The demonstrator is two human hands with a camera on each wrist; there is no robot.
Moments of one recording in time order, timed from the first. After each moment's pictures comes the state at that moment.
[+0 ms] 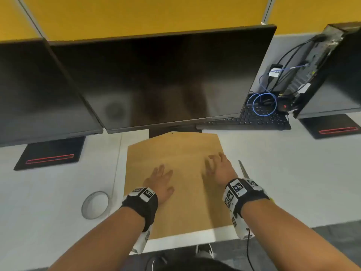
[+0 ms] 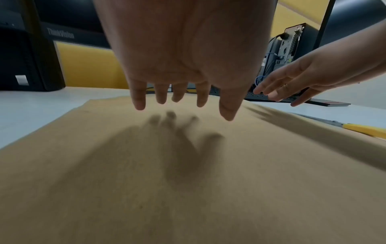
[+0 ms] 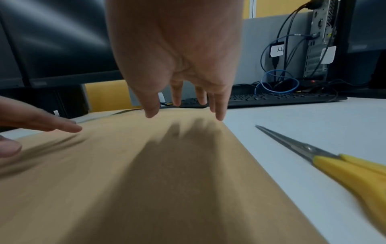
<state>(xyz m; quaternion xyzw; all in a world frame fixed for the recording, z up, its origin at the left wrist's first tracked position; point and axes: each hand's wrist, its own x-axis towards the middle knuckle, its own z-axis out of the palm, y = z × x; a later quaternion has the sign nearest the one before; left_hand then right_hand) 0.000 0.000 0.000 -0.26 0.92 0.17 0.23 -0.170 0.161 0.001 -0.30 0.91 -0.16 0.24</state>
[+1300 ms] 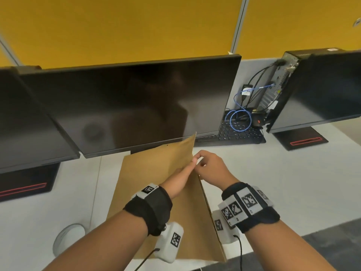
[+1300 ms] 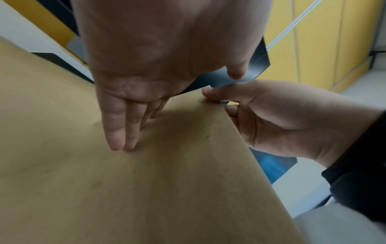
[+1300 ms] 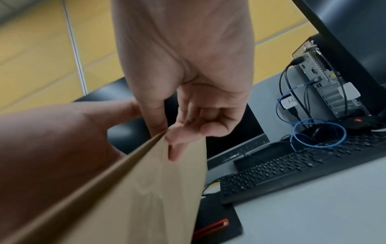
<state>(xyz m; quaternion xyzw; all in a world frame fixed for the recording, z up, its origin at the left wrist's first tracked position) -0.078 0.070 0.128 -0.29 0.71 0.63 0.10 -0.175 0.160 0.111 -0.28 0.86 -0.40 0.18</state>
